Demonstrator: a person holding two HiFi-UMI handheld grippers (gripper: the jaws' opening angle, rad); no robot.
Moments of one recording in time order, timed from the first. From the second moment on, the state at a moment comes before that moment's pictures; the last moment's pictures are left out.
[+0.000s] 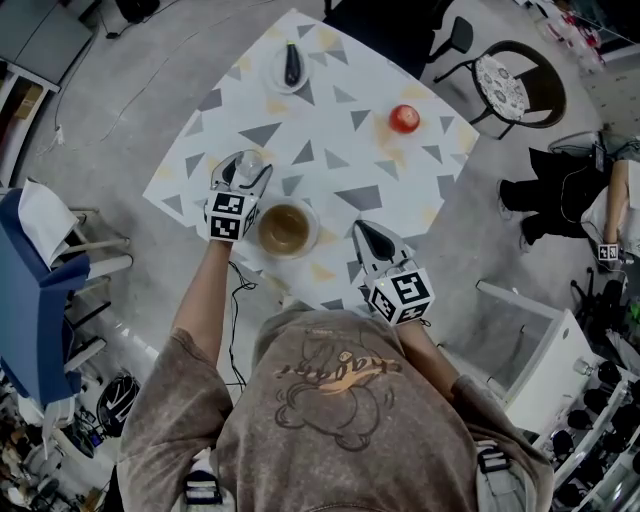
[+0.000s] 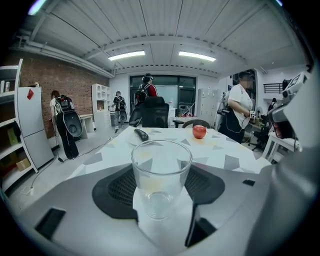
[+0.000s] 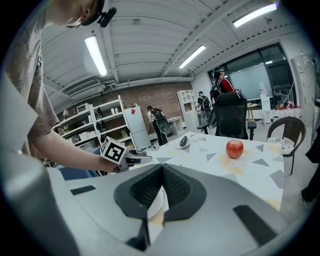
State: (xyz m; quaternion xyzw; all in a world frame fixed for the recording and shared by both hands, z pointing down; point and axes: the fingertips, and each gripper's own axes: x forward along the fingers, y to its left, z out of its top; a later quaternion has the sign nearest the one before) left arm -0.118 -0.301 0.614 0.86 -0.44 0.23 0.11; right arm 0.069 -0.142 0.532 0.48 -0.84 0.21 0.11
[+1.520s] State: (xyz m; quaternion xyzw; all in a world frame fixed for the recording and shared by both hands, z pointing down) left arm -0.111 -0.252 0.498 0.87 -0.47 0.14 0.05; right arm 0.067 -0.134 0.515 0.47 -0.86 0.19 0.08
